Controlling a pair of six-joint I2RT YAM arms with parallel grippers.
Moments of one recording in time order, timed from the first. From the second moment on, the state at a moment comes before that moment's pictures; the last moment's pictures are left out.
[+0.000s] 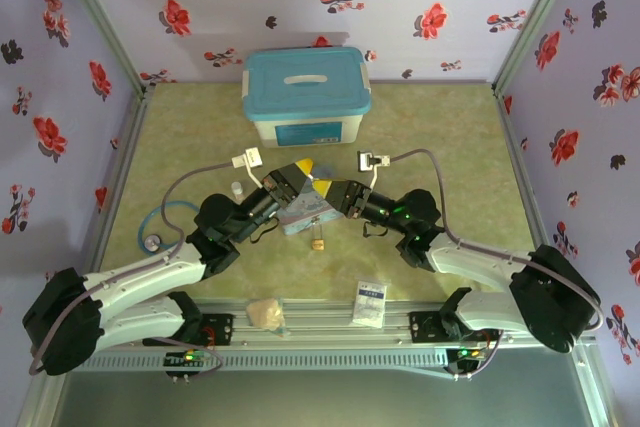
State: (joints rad) left arm -0.90 1.07 0.52 0.86 0.01 -1.07; right arm 0.79 1.22 0.47 1.07 -0.50 1.16
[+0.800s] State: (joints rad) left arm -0.90 1.01 0.48 0.73 -0.08 -1.07; right arm 0.80 1.08 0.44 0.87 -0.42 1.06
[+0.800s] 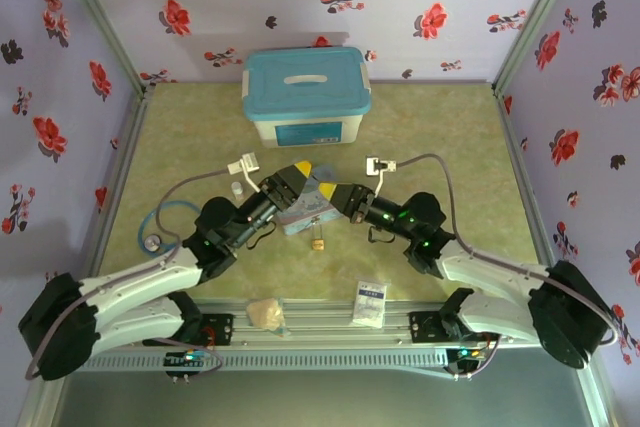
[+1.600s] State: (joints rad) left arm -1.06 1.24 0.67 -0.13 -0.06 -0.91; right arm 0.76 0.78 0.36 0.03 -0.13 0.90
